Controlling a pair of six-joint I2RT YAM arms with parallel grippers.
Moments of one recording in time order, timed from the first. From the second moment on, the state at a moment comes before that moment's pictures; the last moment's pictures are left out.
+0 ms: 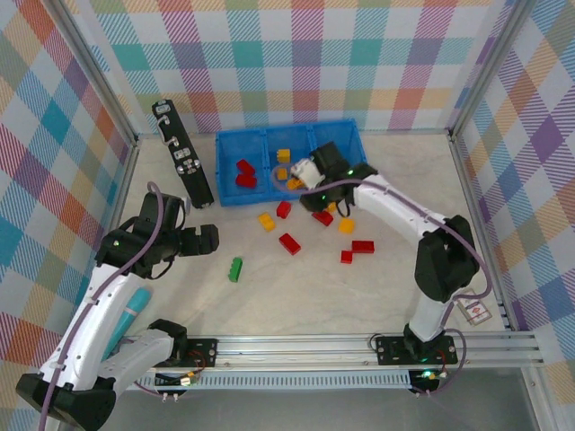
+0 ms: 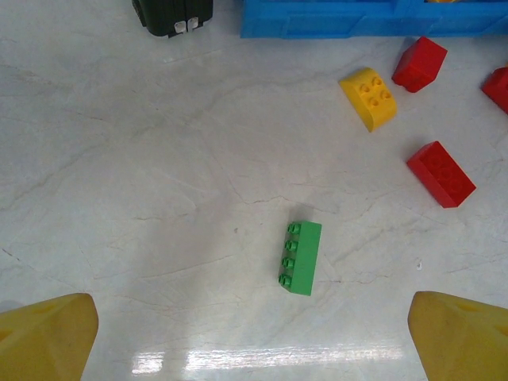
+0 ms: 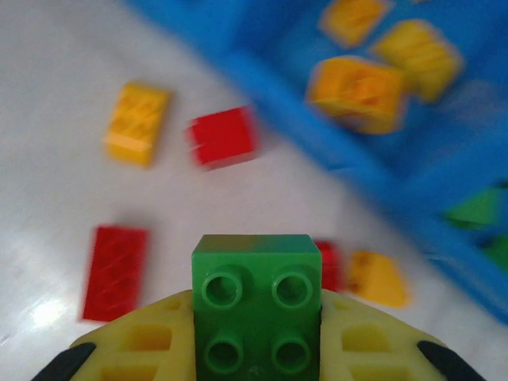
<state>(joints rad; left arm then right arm) -0.31 0.91 1.08 -1.13 -0.07 -0.34 0.58 1.77 1.53 -0.73 -0.06 -0.24</state>
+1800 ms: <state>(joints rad) -0.31 0.88 1.12 -1.13 -0.15 -0.39 0.30 2.49 2.36 -1.02 0.08 -0.02</state>
